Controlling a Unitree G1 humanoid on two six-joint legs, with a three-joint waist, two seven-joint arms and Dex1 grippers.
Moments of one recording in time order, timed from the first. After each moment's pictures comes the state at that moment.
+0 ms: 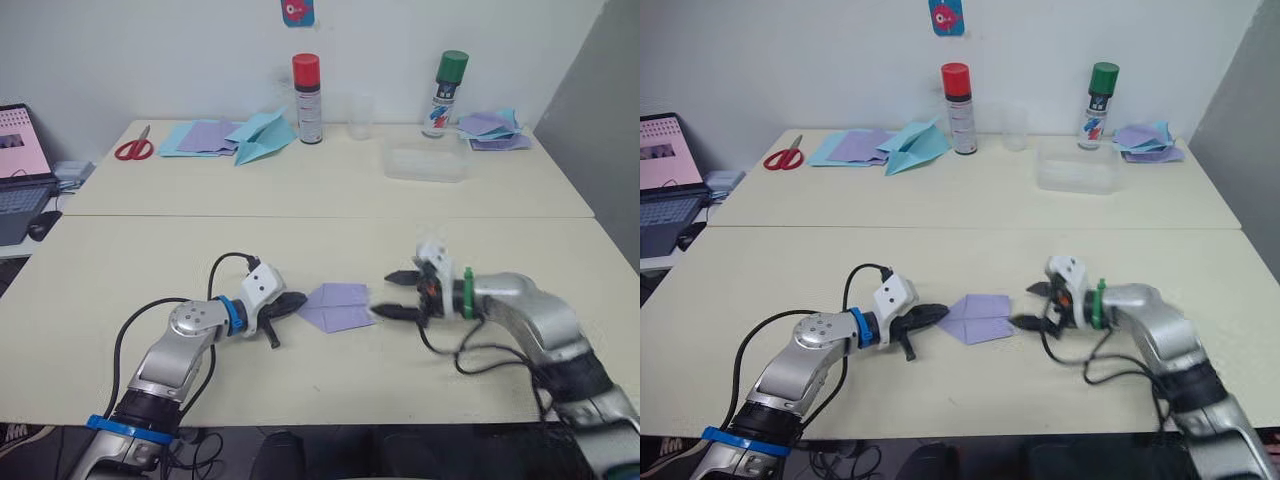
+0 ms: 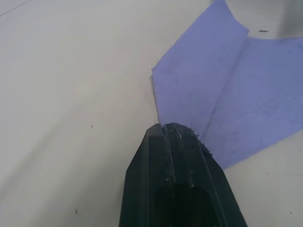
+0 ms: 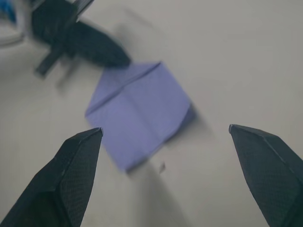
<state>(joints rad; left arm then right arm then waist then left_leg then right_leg) -0.25 0.56 -0.17 0.06 -0.16 0.25 -0.88 -0.53 -0.50 0.18 -0.06 0.45 0.92 0.83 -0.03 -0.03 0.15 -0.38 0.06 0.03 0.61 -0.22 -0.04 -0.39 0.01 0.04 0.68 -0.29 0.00</state>
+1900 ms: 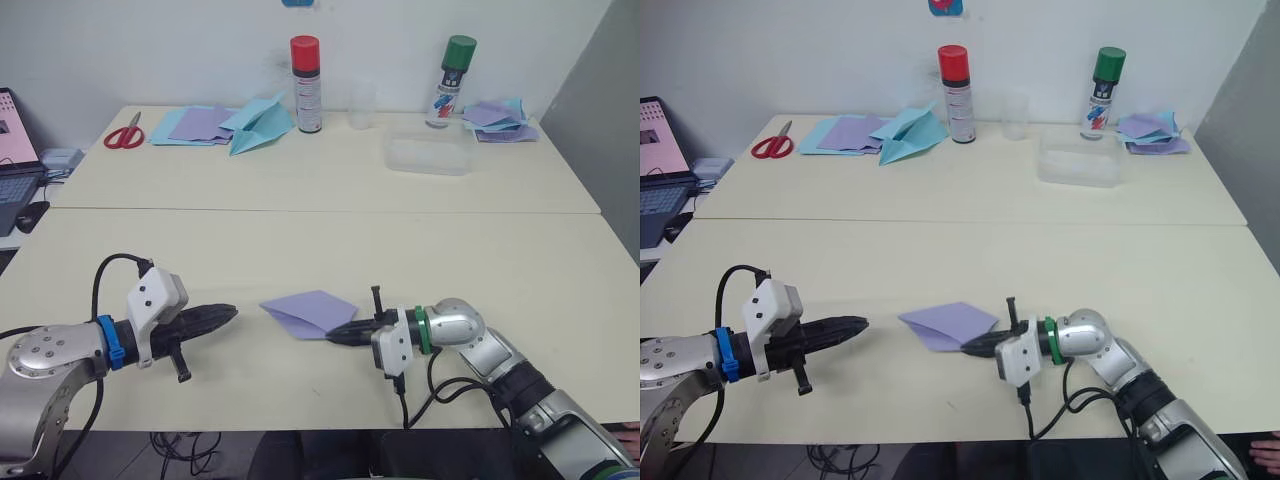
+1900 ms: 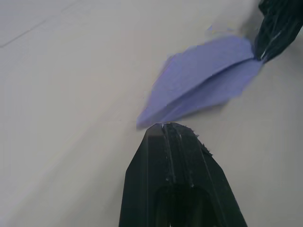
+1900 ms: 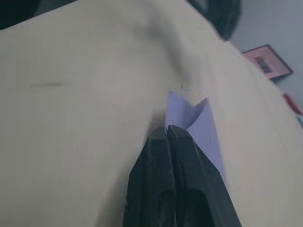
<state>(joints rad) 0.17 0.87 0.34 -0.43 -0.49 0.47 -1.01 -0.44 -0.48 0.53 0.30 -0.12 -0.76 0.96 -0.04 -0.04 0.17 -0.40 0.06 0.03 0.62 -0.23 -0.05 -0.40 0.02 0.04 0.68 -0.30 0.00</state>
